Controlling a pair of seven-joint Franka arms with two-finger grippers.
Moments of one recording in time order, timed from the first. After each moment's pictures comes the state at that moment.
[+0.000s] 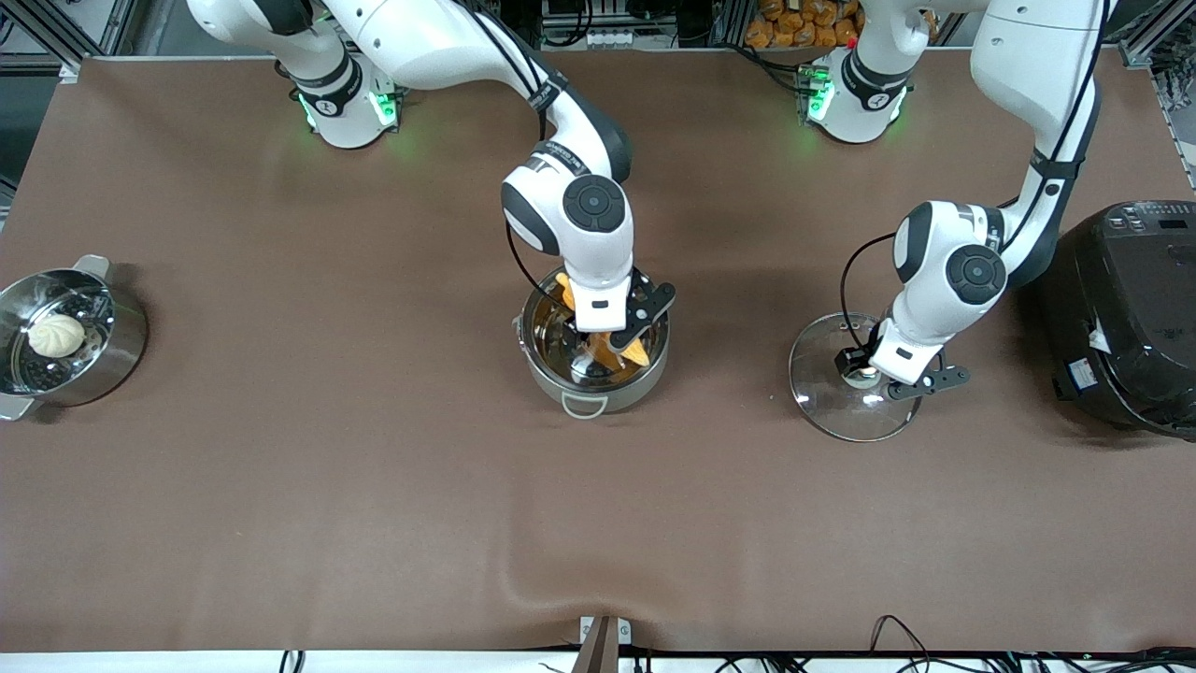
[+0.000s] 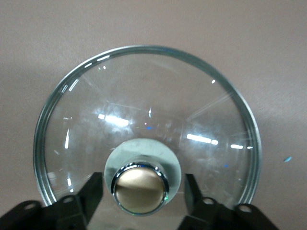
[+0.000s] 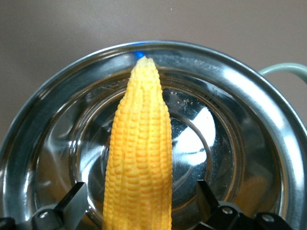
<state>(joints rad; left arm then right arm) -0.16 0.37 0.00 -2.16 0.03 2.58 -0.43 0.81 0.71 -0.01 -1.38 0.00 2.13 0.00</state>
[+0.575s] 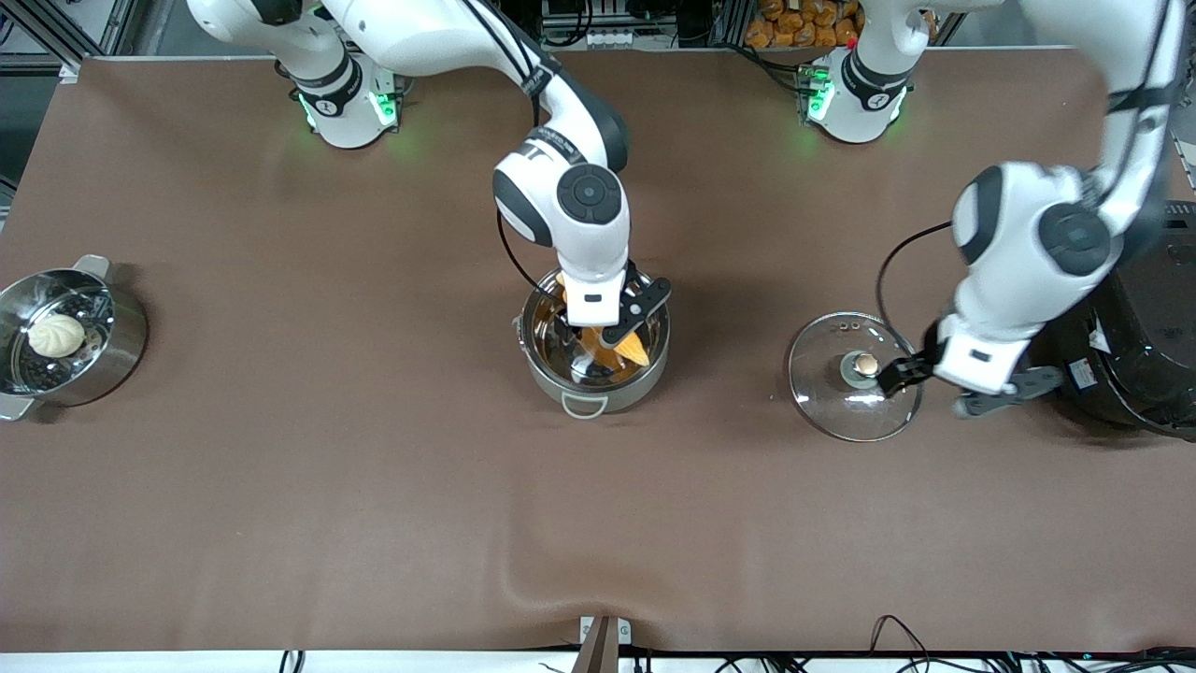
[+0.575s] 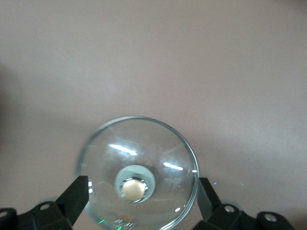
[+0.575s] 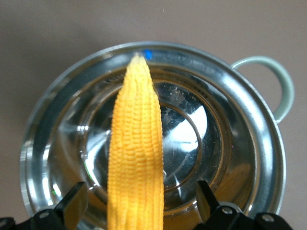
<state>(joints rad) -0.15 0.22 -0.01 -1.84 0.09 2.18 -0.52 0.80 0.66 -0.02 -1.37 0.02 2.05 0.02</state>
